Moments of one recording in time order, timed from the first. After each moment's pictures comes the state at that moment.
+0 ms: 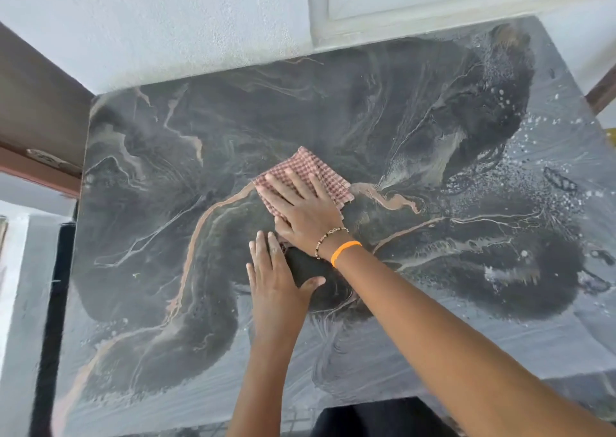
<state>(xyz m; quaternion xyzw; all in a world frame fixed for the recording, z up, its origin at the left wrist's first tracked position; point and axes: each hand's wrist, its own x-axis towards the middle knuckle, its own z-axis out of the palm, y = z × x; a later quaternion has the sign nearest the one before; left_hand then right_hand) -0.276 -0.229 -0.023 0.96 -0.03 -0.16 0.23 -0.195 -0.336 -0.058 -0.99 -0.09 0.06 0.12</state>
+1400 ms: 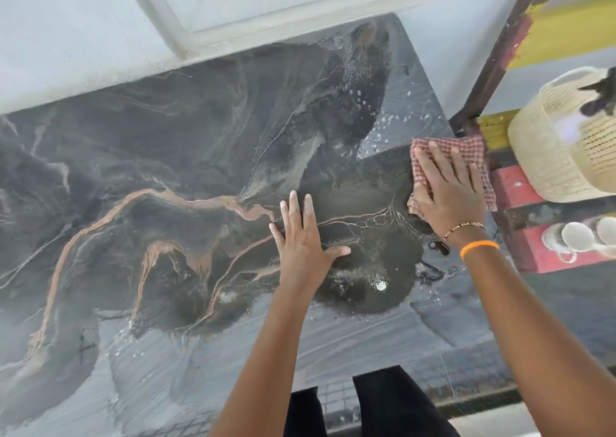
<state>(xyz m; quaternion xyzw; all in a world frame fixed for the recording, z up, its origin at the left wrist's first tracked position) -0.309 -0.477 -0.039 0.94 -0.17 -0.21 0.23 -0.358 -0.719 -0.060 -0.96 0.26 0.03 0.10</state>
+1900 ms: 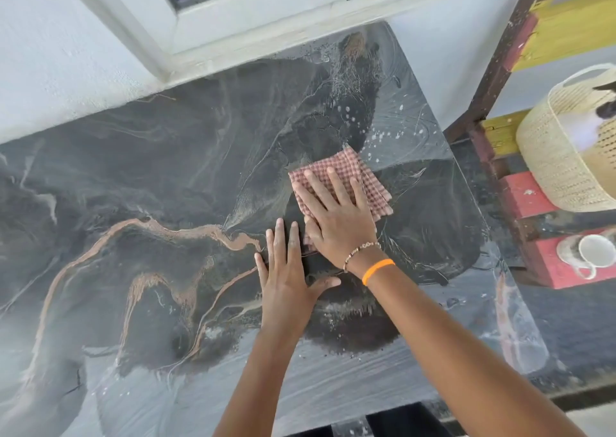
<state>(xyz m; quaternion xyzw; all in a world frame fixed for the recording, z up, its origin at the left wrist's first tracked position) -0.310 -0.474 -0.045 0.95 -0.17 -0.18 0.17 -0.287 -0.612 -0.060 -0.99 0.06 0.05 0.12</state>
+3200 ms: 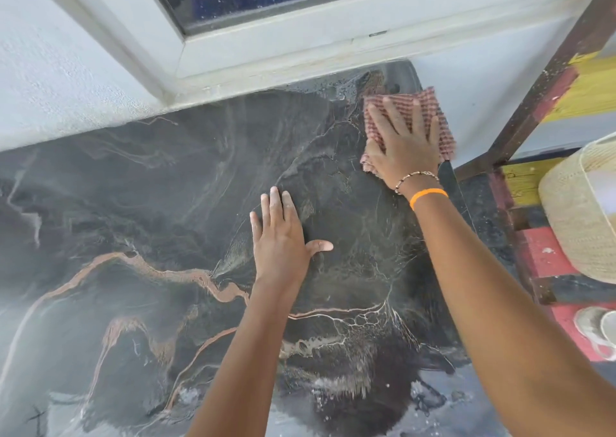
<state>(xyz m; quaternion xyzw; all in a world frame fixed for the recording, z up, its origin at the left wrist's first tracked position) -0.190 -0.549 -0.025 0.97 -0.15 -0.19 0.03 -0.147 -0.774 -0.073 -0.97 0.19 0.00 0.13</state>
